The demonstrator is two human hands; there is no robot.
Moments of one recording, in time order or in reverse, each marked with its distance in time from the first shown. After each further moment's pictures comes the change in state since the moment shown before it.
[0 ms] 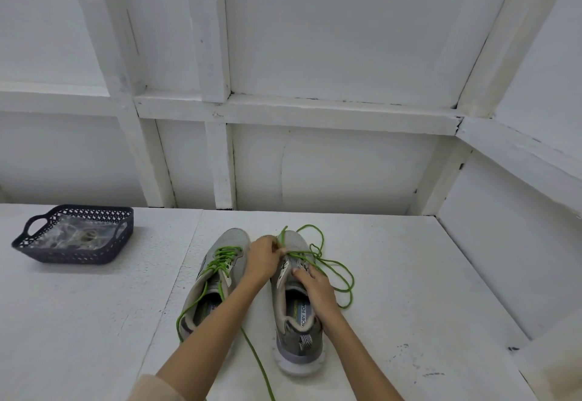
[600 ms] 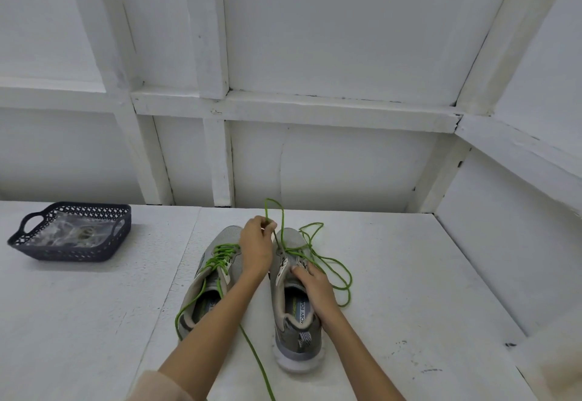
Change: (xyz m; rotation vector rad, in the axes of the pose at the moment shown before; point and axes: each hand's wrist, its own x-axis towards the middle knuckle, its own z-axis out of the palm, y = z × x) left_hand 0.003 0.007 -0.007 -0.321 0.344 0.015; right_hand -0.002 -0.003 -0.001 -0.005 -0.024 0.008
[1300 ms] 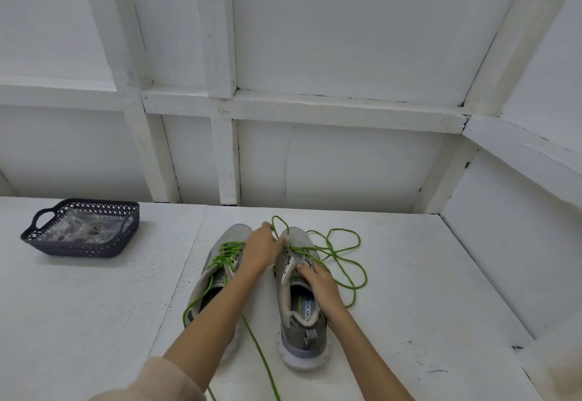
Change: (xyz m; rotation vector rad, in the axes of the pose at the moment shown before) left_hand 0.008 -0.004 -0.010 0.360 -0.390 -0.069; right_hand 0.004 0.001 0.001 -0.059 -0.017 0.038
